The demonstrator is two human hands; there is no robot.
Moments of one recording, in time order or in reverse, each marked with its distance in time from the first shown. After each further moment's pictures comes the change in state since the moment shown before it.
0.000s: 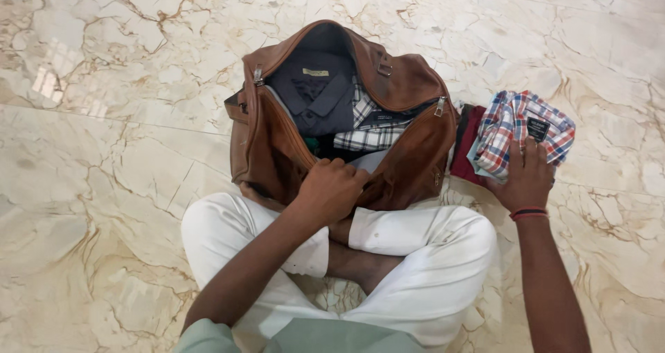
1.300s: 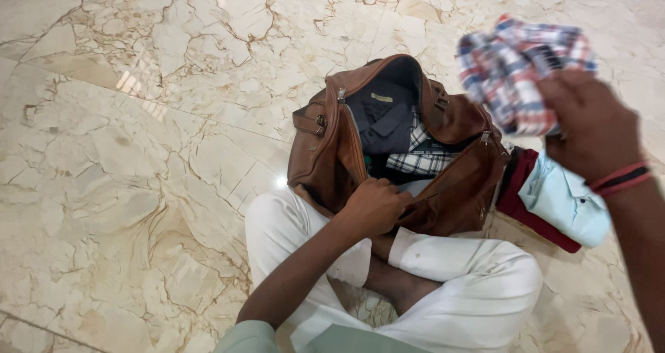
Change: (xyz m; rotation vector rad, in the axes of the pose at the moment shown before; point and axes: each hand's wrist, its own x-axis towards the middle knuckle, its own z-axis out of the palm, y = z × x) left_hand -0.028 -0.003 0.008 -0.095 0.112 -0.030; right_hand 0.174 -0.090 -0.197 0.209 0.166 -0.421
